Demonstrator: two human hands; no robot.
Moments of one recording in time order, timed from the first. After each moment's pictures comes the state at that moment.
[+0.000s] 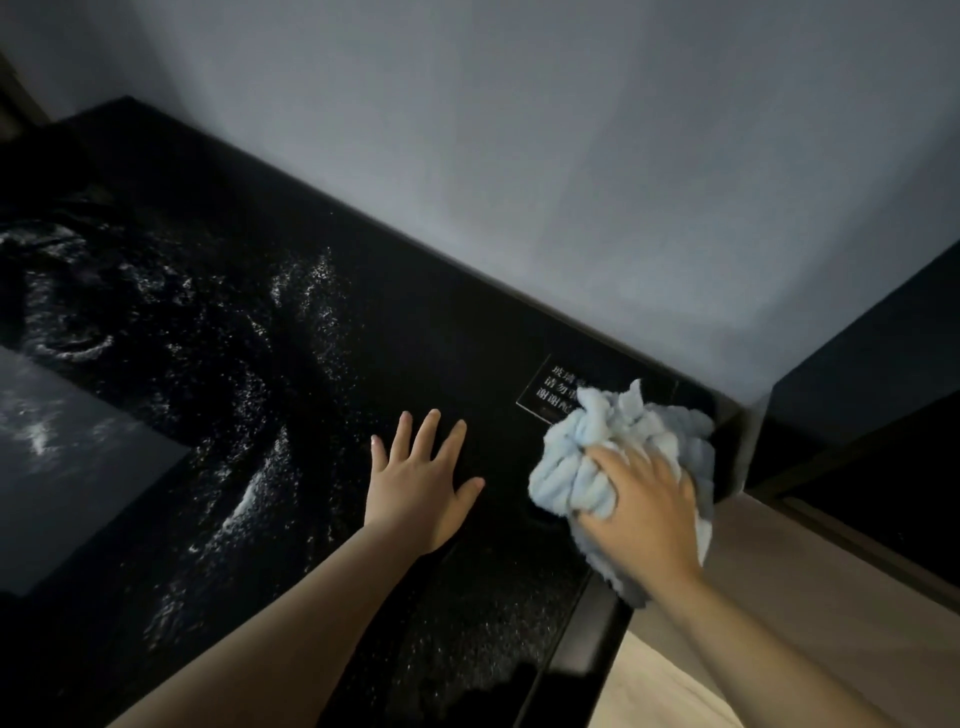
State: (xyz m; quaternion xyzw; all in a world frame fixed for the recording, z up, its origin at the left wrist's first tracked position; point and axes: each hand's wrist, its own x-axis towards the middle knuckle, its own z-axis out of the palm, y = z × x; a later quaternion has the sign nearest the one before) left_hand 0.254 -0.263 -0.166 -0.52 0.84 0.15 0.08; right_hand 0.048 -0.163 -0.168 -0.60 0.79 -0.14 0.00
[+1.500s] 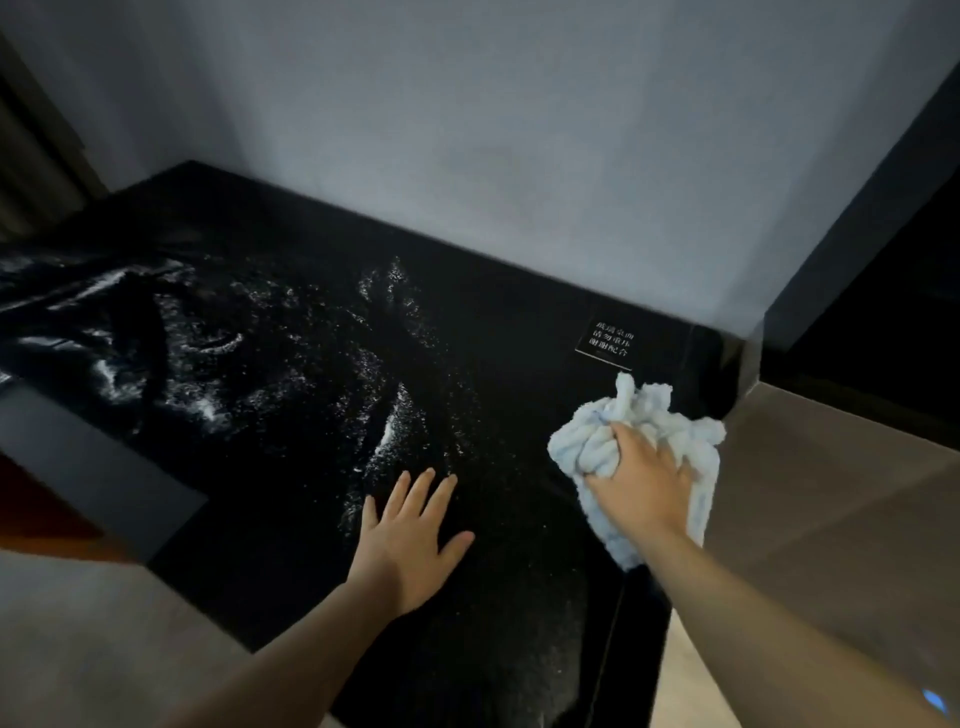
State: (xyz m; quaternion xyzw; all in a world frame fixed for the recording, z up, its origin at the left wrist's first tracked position) left_hand 0.440 -0.180 -0.161 -0.46 0.86 0.19 0.10; right_hand 0.194 -0.114 -0.152 -0.42 0.88 -0.19 0.08
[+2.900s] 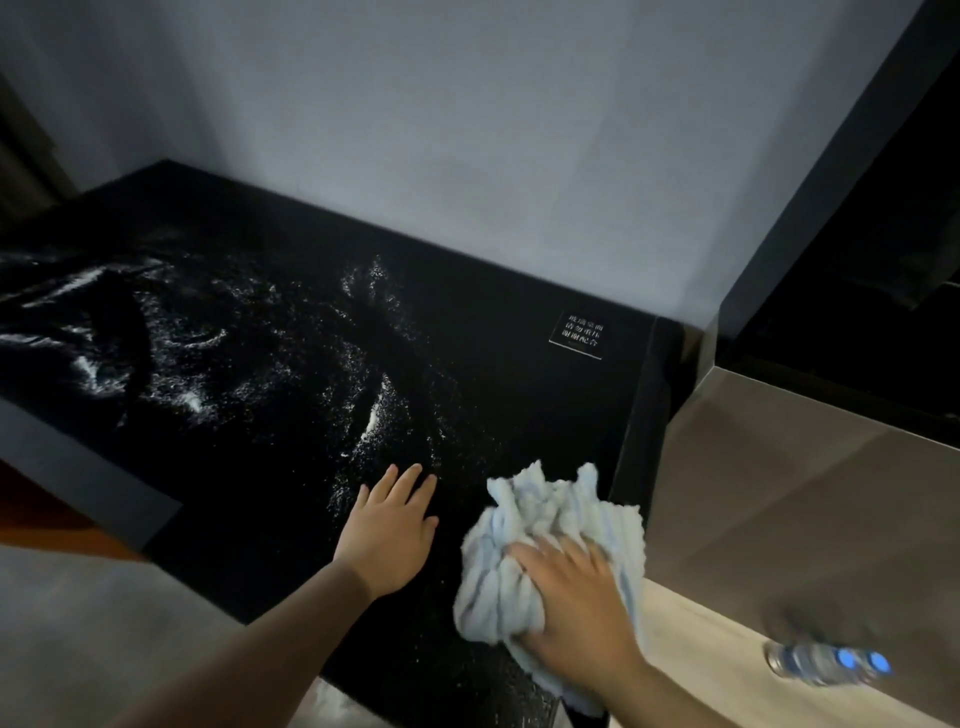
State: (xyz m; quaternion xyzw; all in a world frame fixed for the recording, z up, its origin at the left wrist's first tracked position) left_hand 0.445 -0.174 -0.161 -0.43 0.88 0.16 0.11; right_hand 0.281 -0.014 -0.162 -0.65 0.74 -0.13 0.10
